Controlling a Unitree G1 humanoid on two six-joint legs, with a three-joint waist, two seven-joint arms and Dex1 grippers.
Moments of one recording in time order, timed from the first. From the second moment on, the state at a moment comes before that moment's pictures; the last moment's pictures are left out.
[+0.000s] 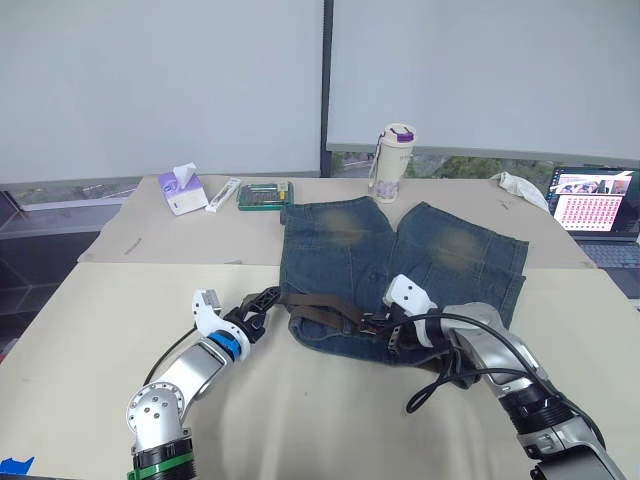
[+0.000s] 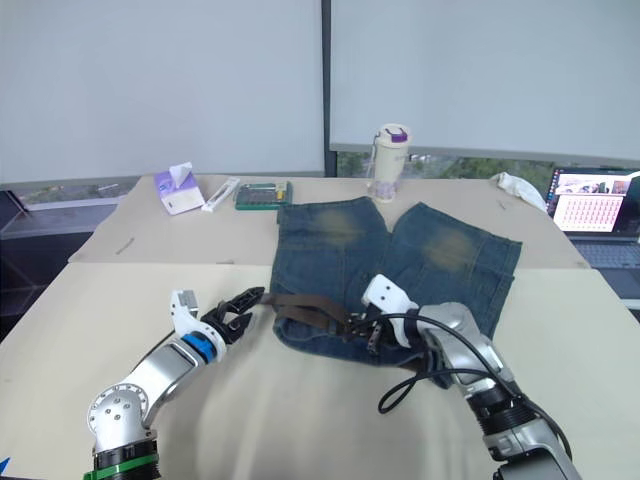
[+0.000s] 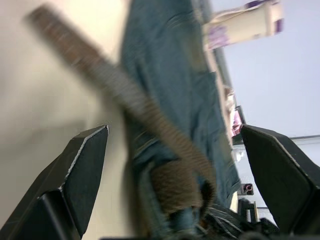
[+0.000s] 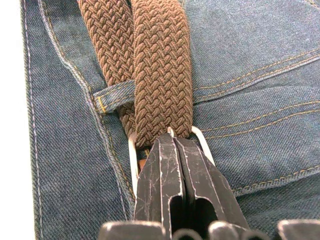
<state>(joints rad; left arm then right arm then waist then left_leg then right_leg) -0.20 0.05 0.41 -0.13 -1.35 0.94 0.30 -0.43 -0.53 0.25 0.05 0.05 0.48 0.90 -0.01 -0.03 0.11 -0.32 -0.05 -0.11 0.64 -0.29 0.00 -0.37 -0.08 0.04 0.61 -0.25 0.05</state>
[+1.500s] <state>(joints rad) -0.56 0.18 -0.01 -0.19 -0.69 0.41 -0.52 -0.41 -0.53 0.25 -0.01 0.05 0.48 0.88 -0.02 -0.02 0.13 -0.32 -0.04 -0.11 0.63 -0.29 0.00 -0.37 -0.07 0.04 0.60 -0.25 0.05</state>
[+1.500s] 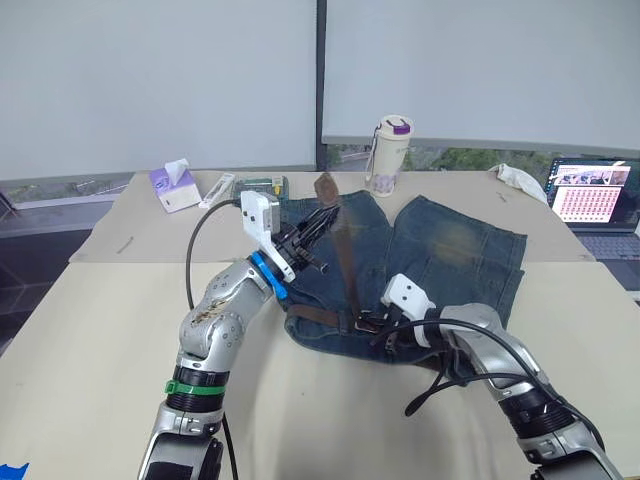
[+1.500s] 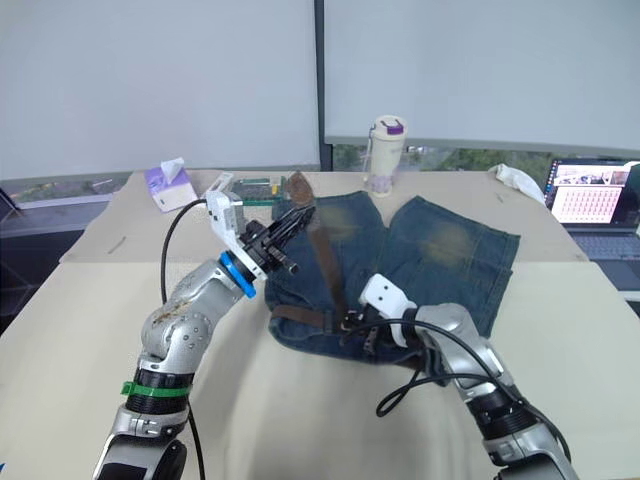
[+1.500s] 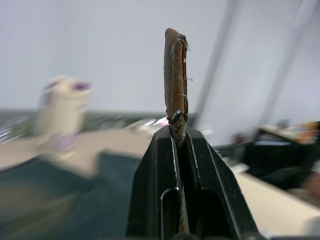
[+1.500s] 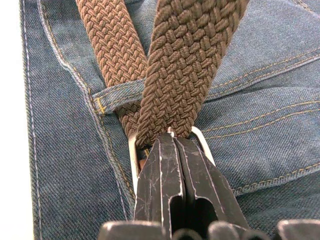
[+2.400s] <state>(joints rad) -0.71 0.15 -0.16 0.13 -0.48 0.32 -0.57 -0.29 -0.51 0.12 -0.10 0.12 0.45 0.82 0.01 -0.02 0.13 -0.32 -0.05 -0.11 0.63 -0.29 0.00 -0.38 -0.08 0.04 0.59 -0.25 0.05</state>
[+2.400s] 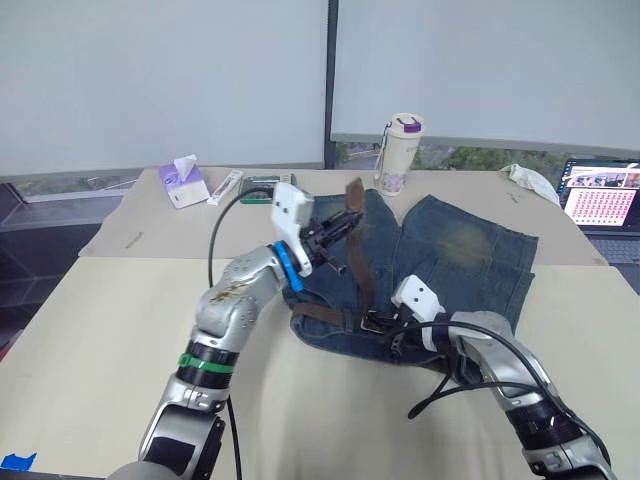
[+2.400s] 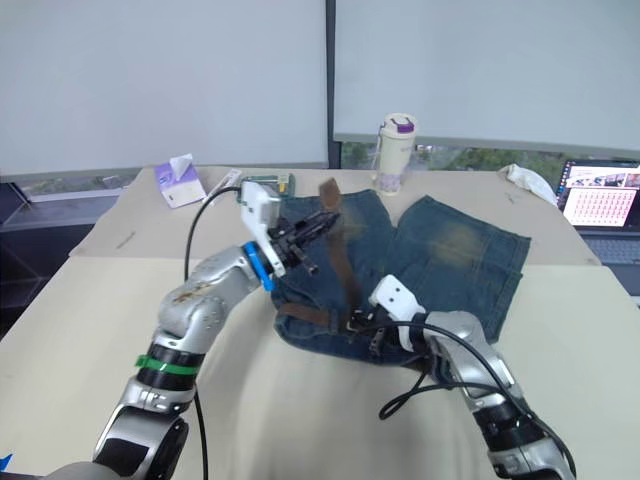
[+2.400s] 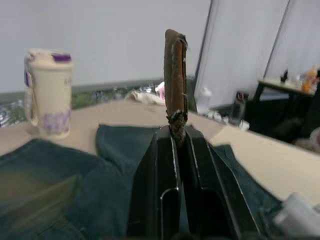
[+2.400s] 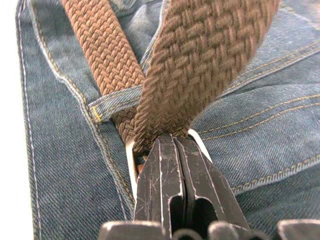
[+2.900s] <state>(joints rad) -0.74 0.03 -0.24 0.33 -0.29 0.13 -0.72 -0.03 -0.56 -0.21 -0.46 0.45 0.69 0.75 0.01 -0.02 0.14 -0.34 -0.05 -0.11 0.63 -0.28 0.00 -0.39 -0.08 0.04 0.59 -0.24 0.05</state>
